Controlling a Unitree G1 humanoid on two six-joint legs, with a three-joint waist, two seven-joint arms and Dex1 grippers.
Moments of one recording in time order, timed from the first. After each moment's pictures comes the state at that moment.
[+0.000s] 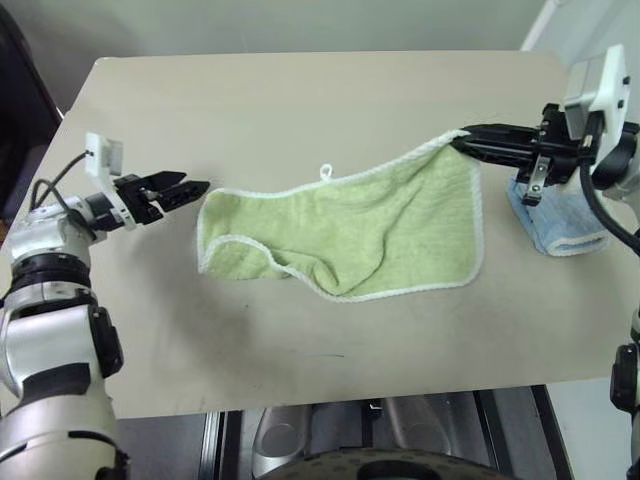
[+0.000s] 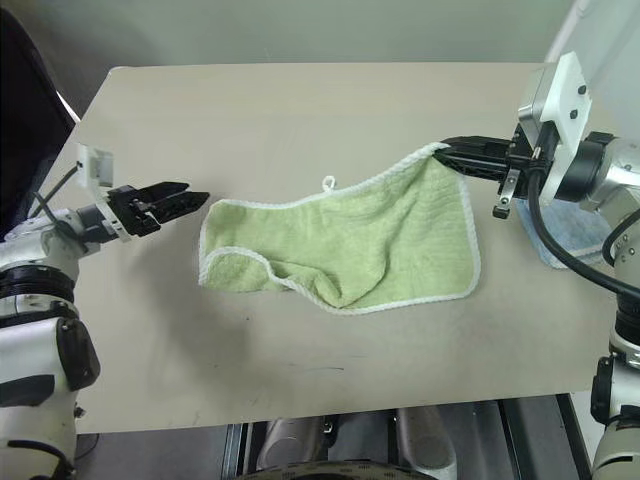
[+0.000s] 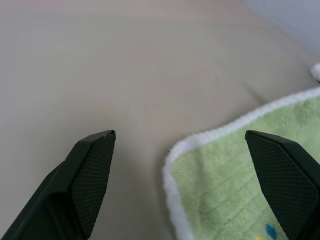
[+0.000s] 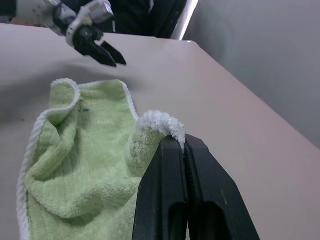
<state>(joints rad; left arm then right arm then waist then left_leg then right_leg) -0.88 0.79 0.20 1.13 -0.30 0.27 -1.26 -0.68 -0.83 -0.14 -0.25 0.52 0.59 1.12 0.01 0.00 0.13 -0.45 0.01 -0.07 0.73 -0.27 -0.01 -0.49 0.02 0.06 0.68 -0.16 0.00</state>
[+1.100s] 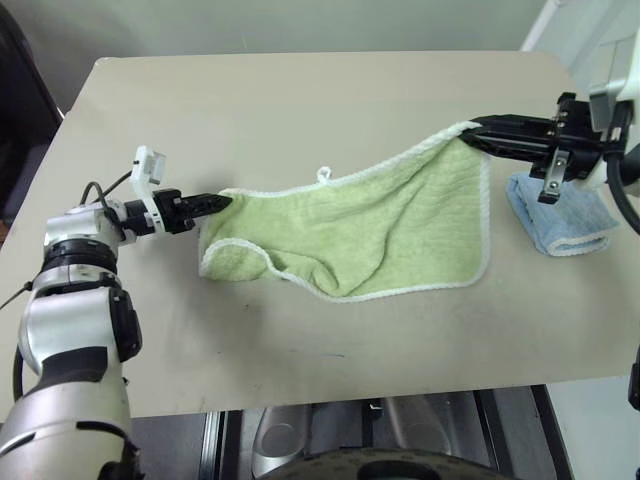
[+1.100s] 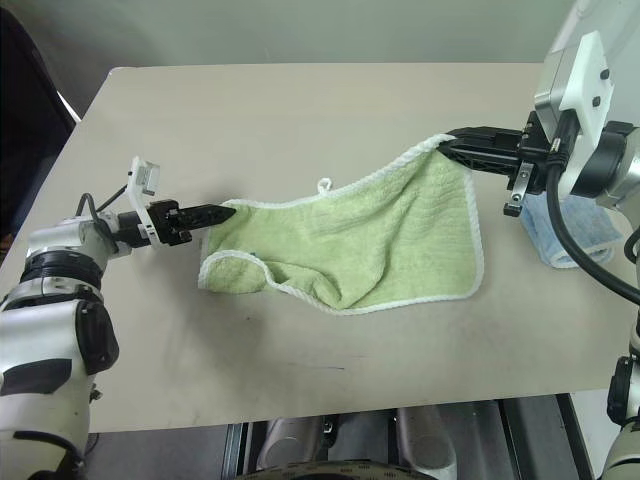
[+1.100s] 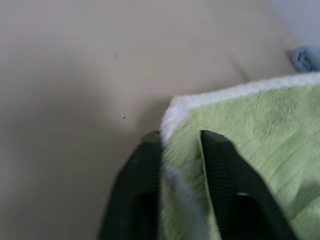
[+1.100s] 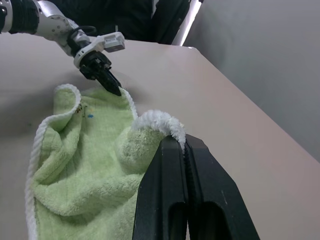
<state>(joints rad) -0.97 0.73 0.15 1.23 -0.18 0.42 -1.32 -0.68 -0.90 -0.15 -0.29 0.60 0.61 1.08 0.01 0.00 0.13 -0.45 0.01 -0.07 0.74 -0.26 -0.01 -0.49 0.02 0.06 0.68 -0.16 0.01</state>
